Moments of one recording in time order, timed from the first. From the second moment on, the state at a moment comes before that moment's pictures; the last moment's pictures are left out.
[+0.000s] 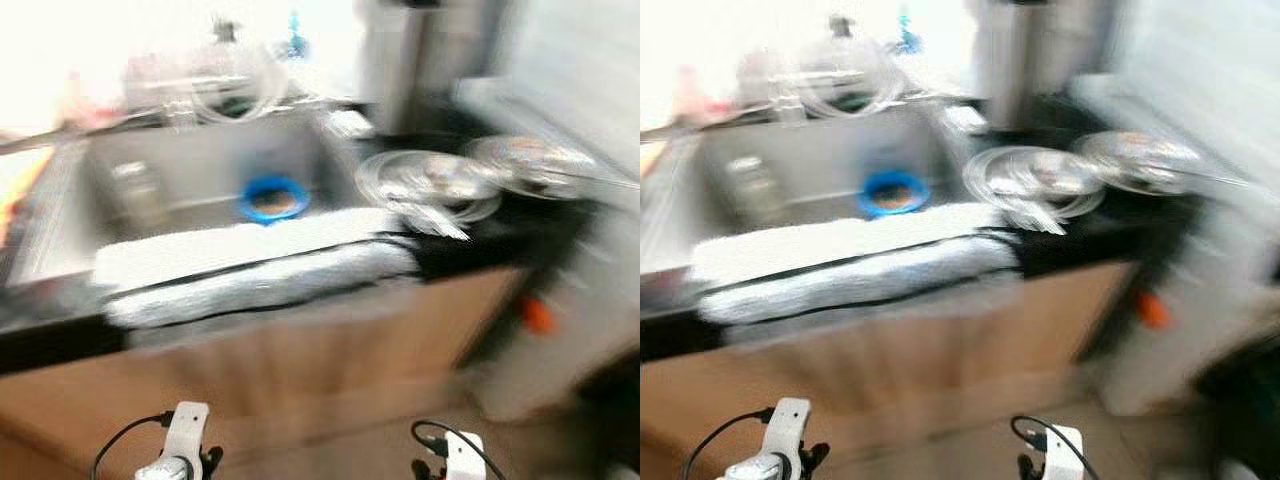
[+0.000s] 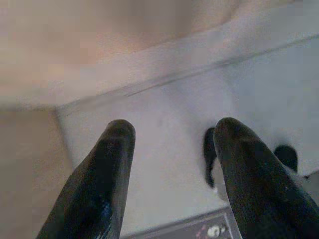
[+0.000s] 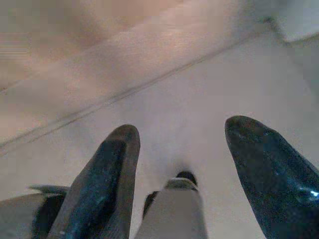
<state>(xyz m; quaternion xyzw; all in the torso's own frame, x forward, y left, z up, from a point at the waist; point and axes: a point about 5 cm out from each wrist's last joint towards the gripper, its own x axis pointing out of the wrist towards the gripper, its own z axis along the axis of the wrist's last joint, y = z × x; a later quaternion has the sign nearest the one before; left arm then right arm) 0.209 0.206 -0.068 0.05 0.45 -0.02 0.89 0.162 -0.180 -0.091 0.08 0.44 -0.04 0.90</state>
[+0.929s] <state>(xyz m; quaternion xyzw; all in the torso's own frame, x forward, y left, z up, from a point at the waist) 0.206 0.197 -0.071 0.03 0.46 -0.04 0.89 0.151 -0.188 -0.096 0.07 0.46 -0.05 0.89</state>
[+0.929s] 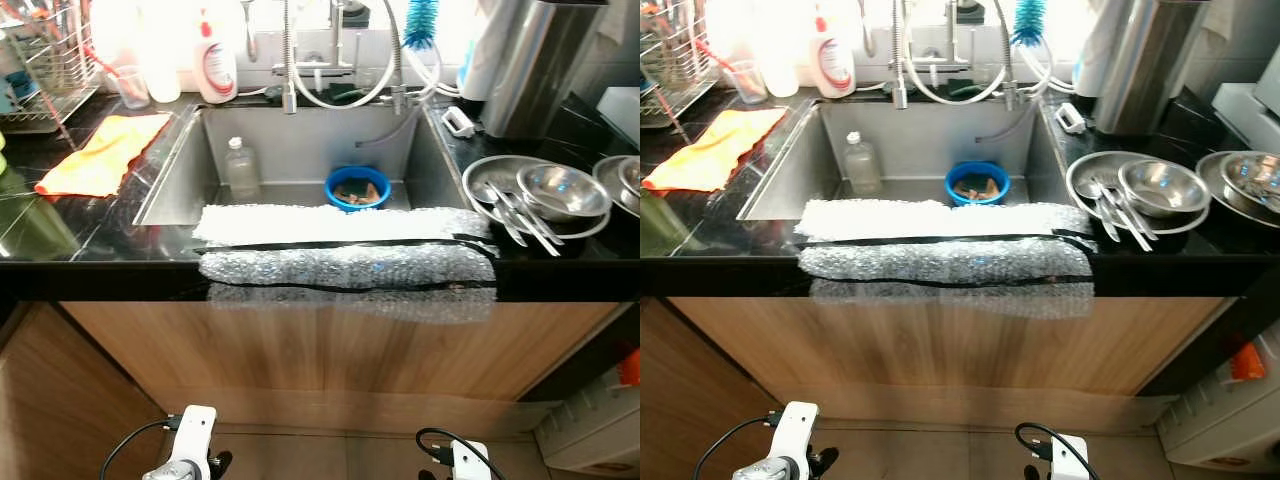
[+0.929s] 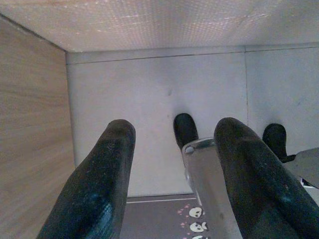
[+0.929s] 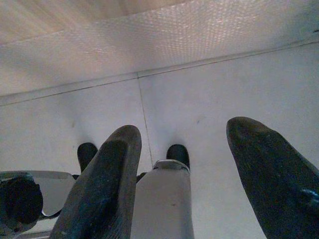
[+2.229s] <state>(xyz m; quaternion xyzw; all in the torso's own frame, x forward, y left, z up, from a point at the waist) 0.200 0.200 -0.075 -0.01 0.46 0.06 0.89 0.152 -0.191 -0.095 0.06 0.46 -0.04 0.89</state>
